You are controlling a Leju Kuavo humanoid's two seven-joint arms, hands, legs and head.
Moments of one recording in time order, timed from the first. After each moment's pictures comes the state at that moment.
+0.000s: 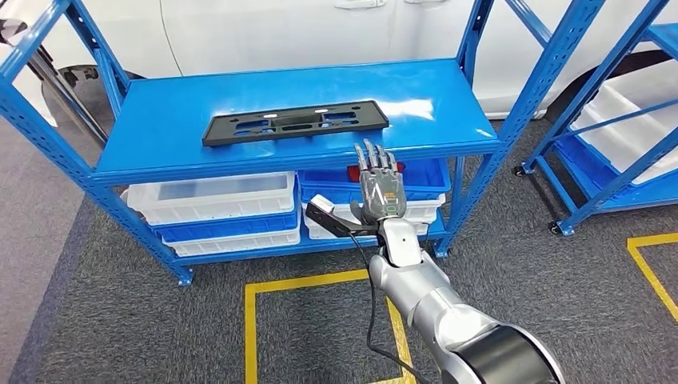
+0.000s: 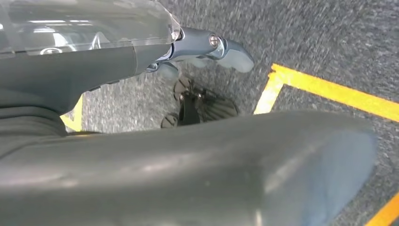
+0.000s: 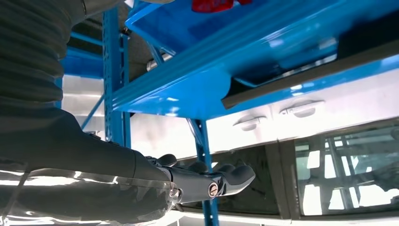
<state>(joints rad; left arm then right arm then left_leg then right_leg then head) -0.04 0.03 0.05 -0.21 0.57 -0.02 -0.22 -0.79 0.24 0.27 -0.42 1.48 -0.70 0.04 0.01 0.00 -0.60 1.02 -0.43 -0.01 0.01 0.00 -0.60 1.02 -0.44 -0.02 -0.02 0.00</state>
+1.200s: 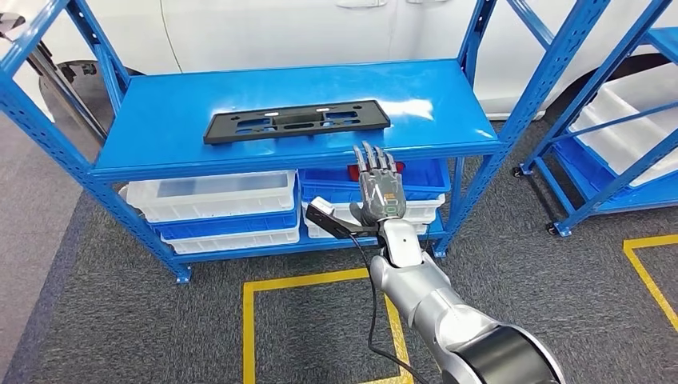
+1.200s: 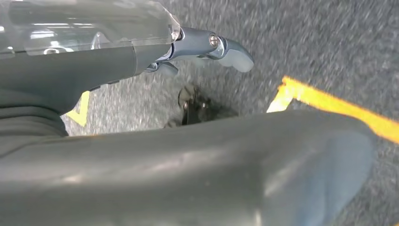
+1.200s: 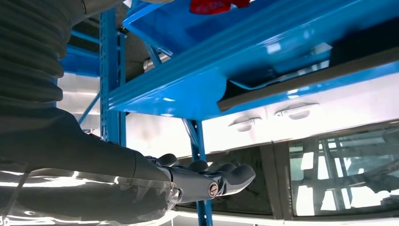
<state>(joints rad) -0.04 0.02 0.07 -0.20 0.59 0.01 -0.20 -0.79 0.24 0.26 -0.42 1.47 -0.70 0.02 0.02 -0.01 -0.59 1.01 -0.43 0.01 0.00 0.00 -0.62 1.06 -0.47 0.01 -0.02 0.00</state>
